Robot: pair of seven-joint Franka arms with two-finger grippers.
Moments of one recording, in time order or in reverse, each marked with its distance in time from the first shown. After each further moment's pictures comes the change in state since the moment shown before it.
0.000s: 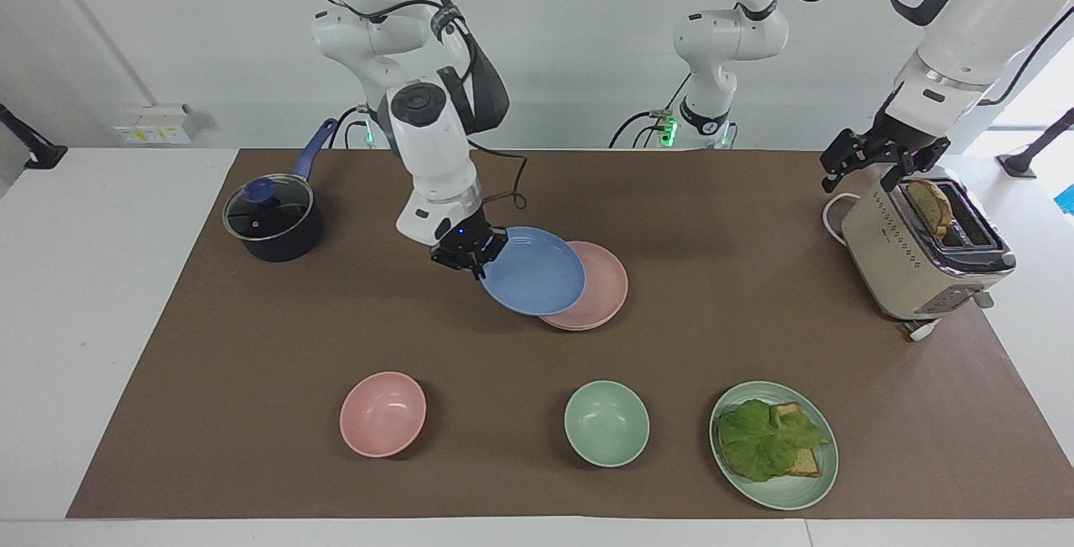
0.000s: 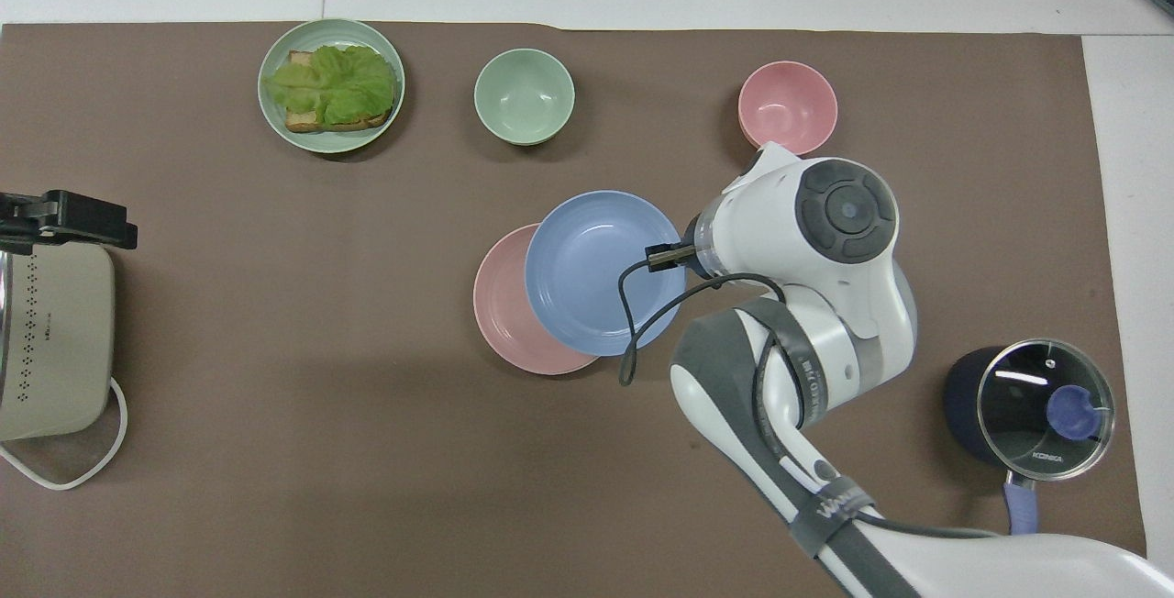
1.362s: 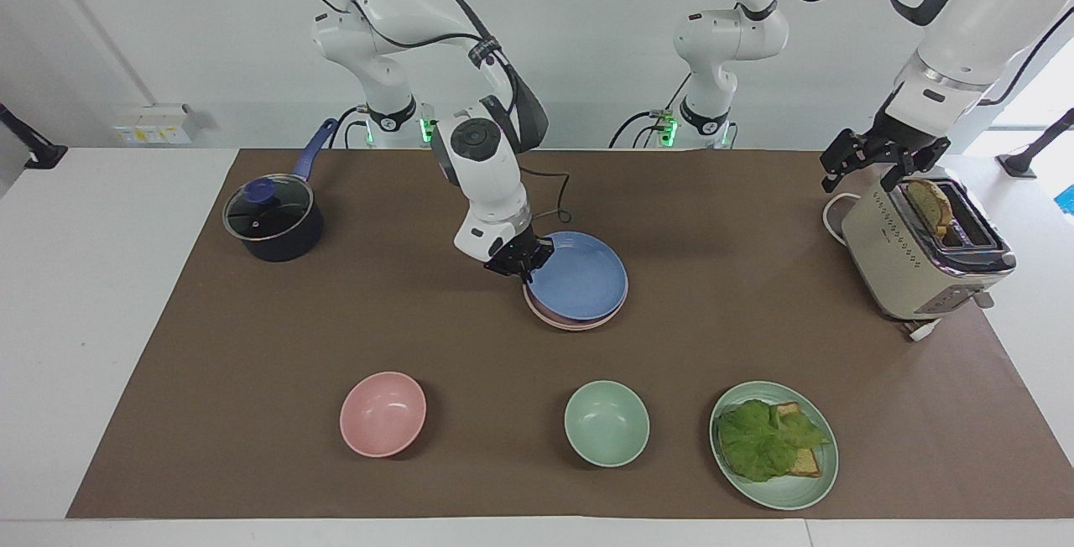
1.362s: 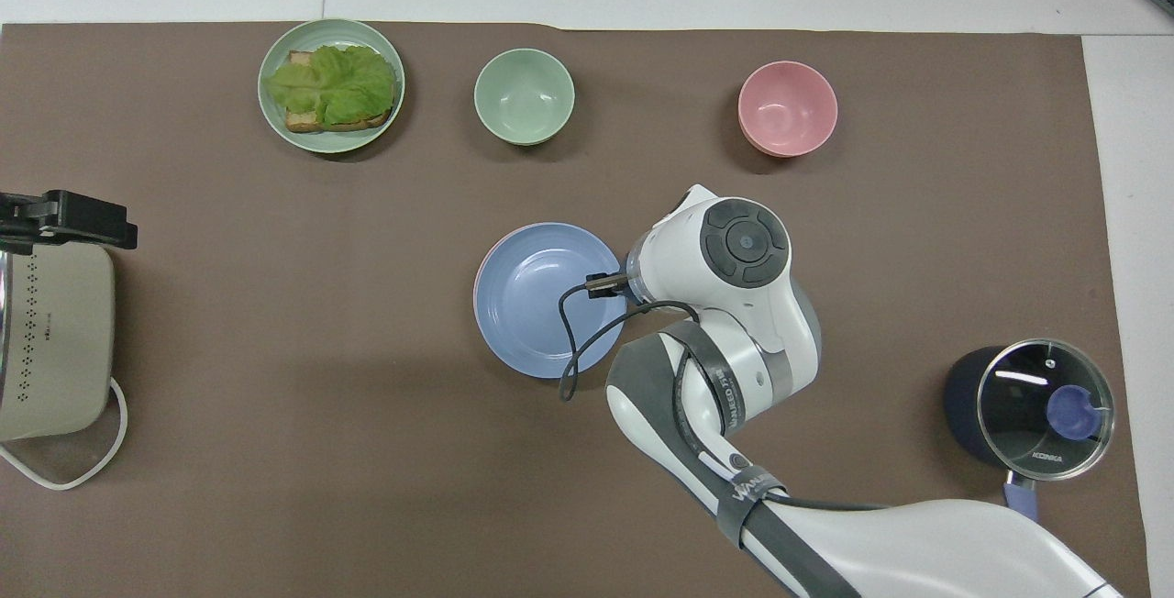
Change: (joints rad) left arm 0.000 0.000 0.000 0.000 0.000 0.000 0.000; right arm 0.070 0.093 0.003 -0.018 0.053 0.076 0.071
